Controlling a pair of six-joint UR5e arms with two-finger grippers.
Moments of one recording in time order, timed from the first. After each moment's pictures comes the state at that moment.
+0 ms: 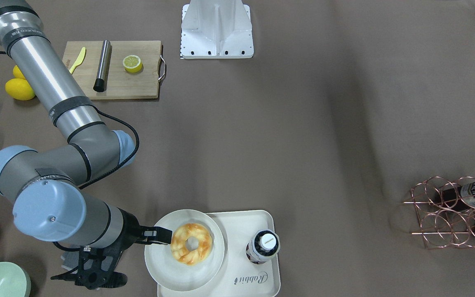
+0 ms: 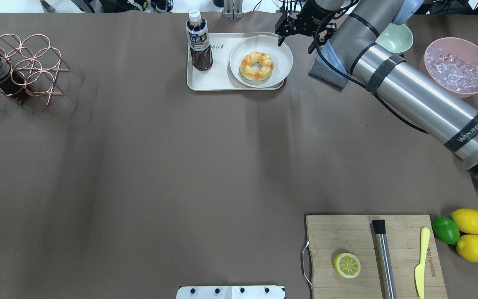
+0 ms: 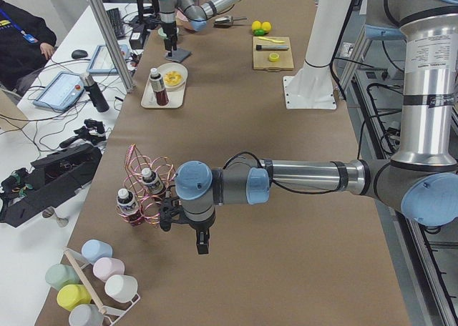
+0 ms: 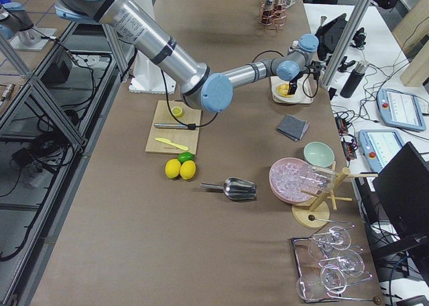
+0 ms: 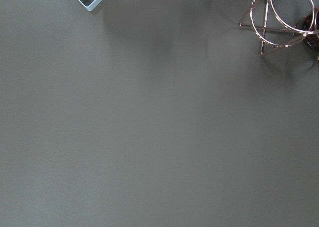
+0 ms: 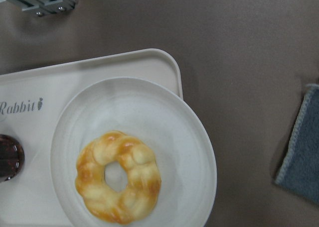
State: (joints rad) left arm -1.65 -1.53 -1.64 -1.49 -2.33 0.00; right arm 0.99 -0.63 0.95 -1.12 2.34 1.00
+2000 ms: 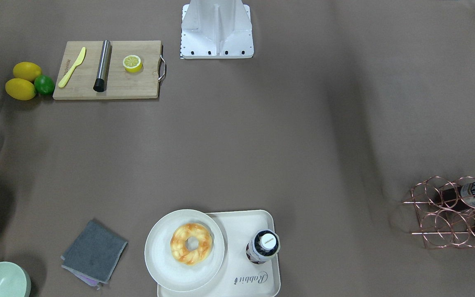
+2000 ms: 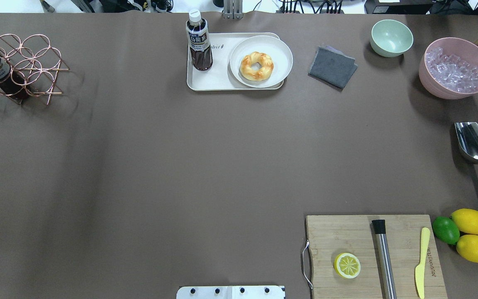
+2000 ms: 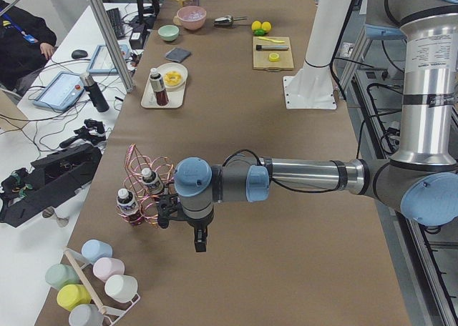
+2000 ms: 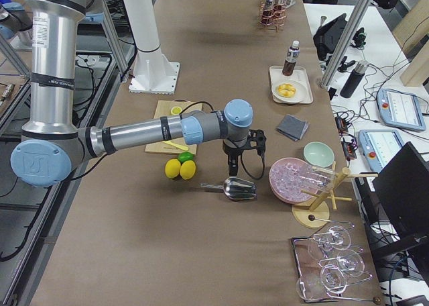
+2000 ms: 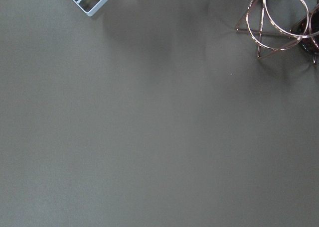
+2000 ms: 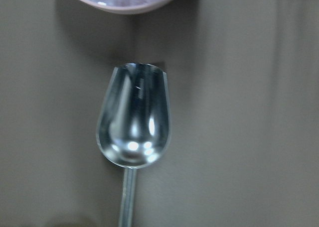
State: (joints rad) left arm -1.66 -1.53 -1.65 -1.49 -2.34 0.01; right arm 1.45 -1.68 1.88 -1.72 2.31 0.04
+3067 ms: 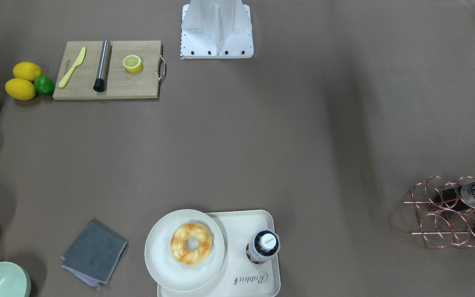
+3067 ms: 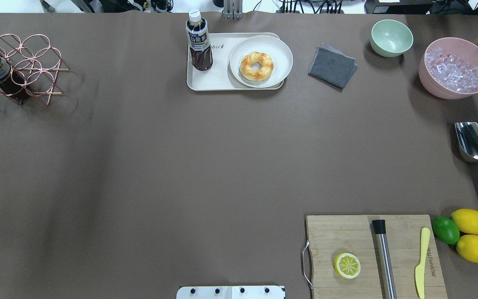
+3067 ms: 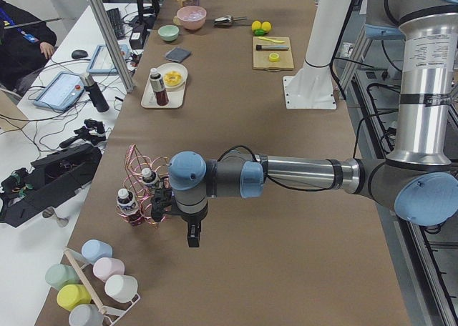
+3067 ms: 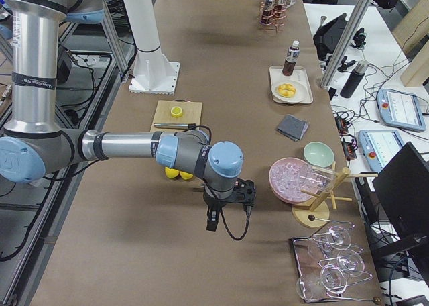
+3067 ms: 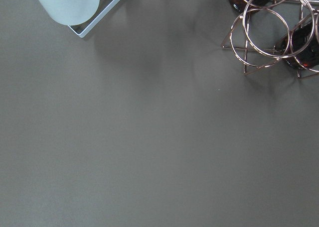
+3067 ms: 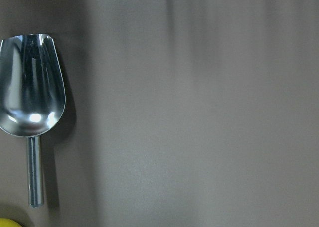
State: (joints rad) left arm -1.65 -1.56 -1.64 -1.50 -2.34 0.01; right arm 1.67 -1.70 1.78 -1.86 2.26 -0.17
